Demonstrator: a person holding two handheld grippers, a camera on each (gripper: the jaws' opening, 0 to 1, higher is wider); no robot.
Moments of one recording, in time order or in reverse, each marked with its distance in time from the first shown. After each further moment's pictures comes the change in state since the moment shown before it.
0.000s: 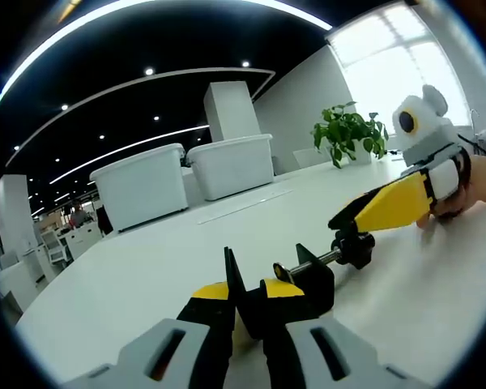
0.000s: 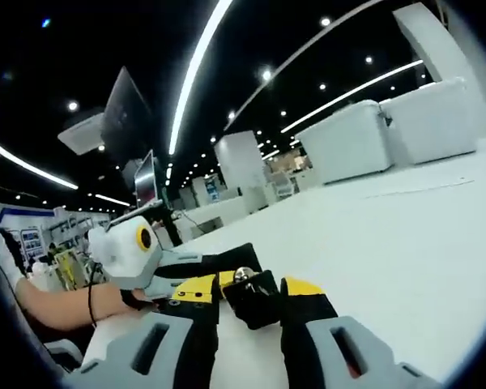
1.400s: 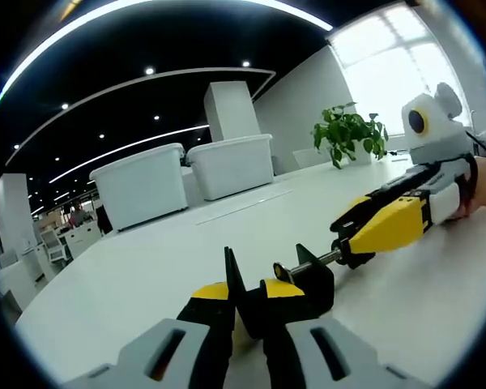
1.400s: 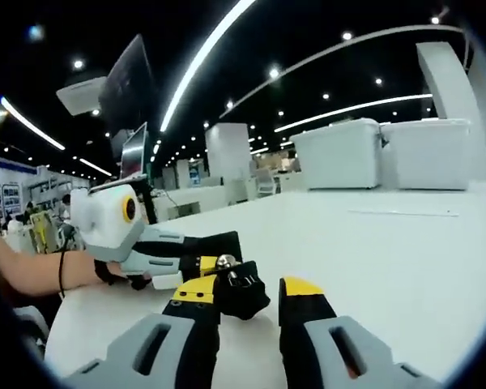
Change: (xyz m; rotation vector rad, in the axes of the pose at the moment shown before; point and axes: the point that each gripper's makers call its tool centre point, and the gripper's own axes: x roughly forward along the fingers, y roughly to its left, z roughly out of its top) left arm 0.000 0.000 0.000 -0.005 0.001 0.000; right arm -0.002 -0.008 -0.006 -0.189 0.026 -0.097
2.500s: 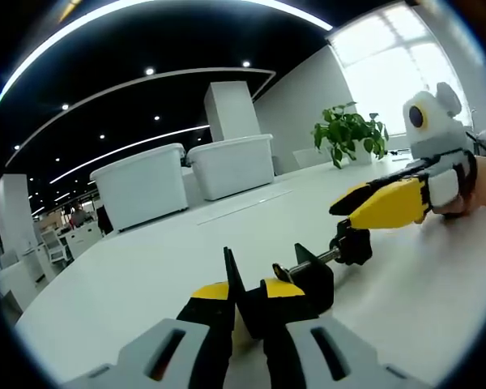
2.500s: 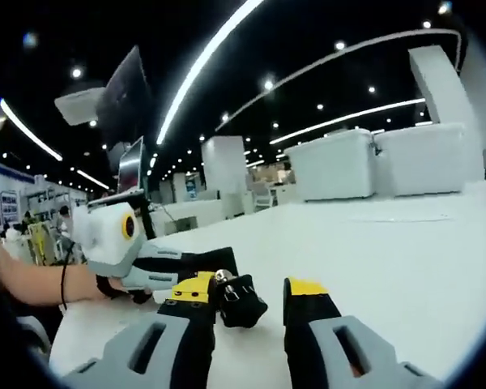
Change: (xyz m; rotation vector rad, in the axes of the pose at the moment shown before) left arm 0.000 0.000 0.000 0.003 -0.001 0.003; right arm -0.008 0.007 0.013 0.079 -0.072 0.033
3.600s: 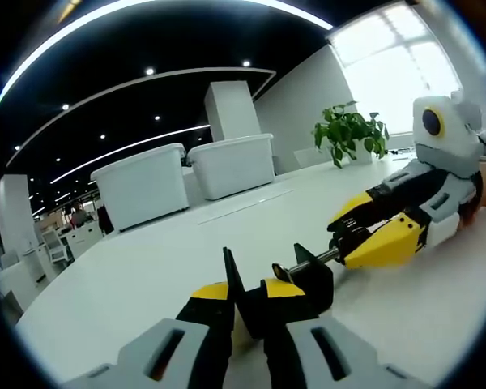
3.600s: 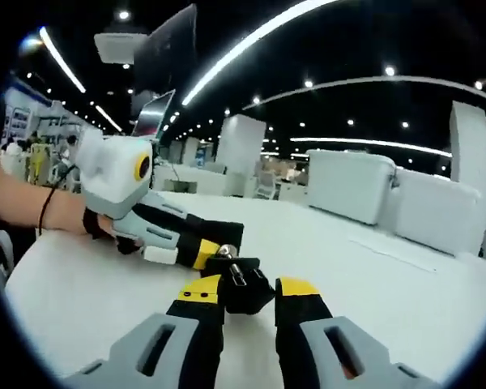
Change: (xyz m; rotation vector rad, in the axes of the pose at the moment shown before) left arm -0.001 0.001 0.000 0.001 0.004 0.006; right arm 0.009 0.009 -0.017 -0.509 0.074 -0.055
